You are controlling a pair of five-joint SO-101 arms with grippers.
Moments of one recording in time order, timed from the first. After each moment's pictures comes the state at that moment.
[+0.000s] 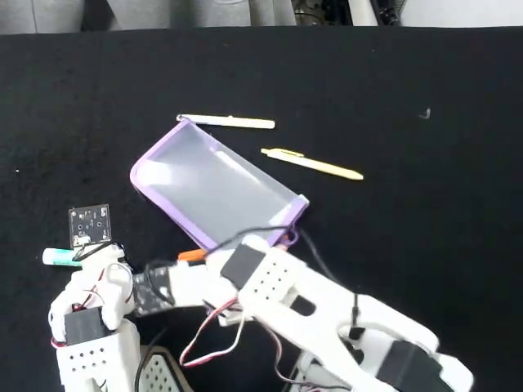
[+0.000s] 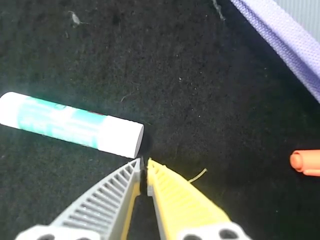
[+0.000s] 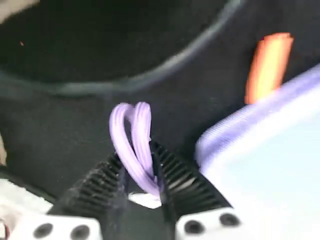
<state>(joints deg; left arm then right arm) -20.2 -104.0 96.2 72.7 -5.7 -54.9 -26.6 47.8 70.5 46.3</state>
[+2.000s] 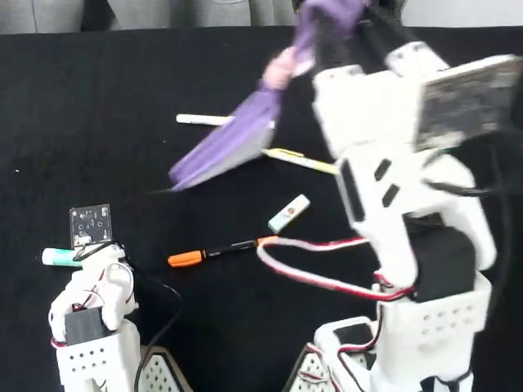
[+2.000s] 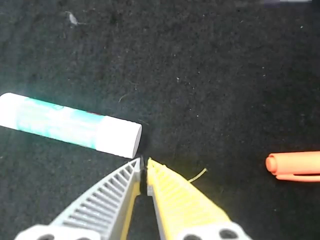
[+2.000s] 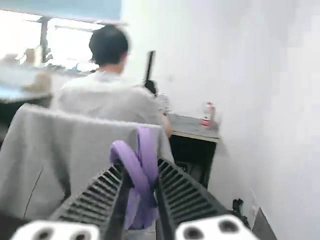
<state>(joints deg) -19.8 -104.0 96.2 72.7 -5.7 -10.2 -42.8 0.3 39.7 5.8</state>
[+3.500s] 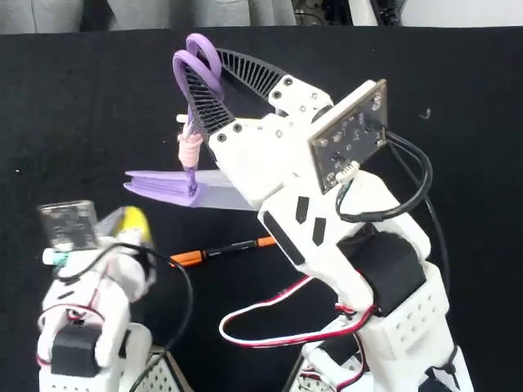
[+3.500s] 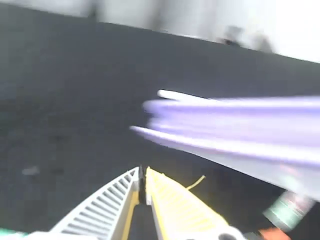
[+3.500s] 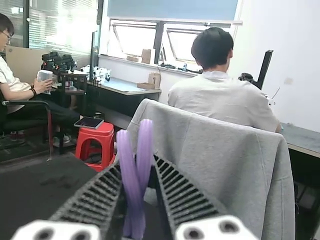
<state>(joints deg) -2.5 -104.7 72.2 67.2 10.8 -36.7 -42.9 5.7 38.5 8.4</state>
